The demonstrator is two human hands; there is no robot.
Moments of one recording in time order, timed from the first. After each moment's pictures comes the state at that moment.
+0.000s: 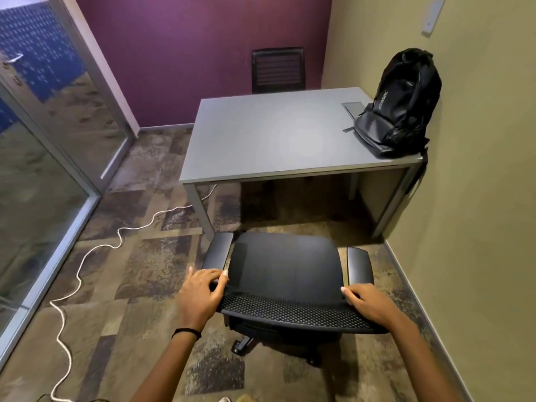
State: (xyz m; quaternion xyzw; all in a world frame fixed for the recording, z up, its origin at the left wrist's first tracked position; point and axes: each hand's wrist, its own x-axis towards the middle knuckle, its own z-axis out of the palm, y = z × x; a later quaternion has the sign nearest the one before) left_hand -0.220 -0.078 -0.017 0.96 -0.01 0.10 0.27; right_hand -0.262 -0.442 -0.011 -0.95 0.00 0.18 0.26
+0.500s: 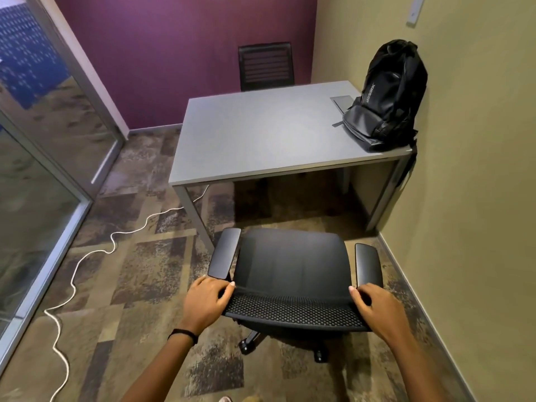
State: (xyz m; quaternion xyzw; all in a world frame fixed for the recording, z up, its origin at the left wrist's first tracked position) left_hand -0.214 -0.099 -0.025 0.98 -0.14 0.00 0.16; right_hand -0.301 -0.460 -0.015 -0.96 0.11 -0.03 0.25
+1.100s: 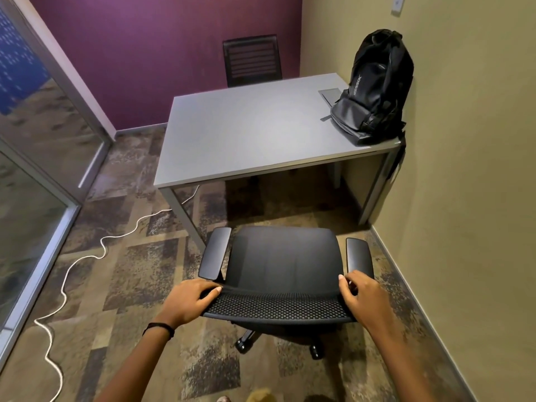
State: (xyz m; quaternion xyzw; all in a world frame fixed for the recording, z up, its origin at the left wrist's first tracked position) left_hand -0.183 -0.094 -0.024 0.96 -0.21 -0.10 0.14; right_hand -0.281 -0.466 -0.018 -0.95 0.11 -0.10 0.28
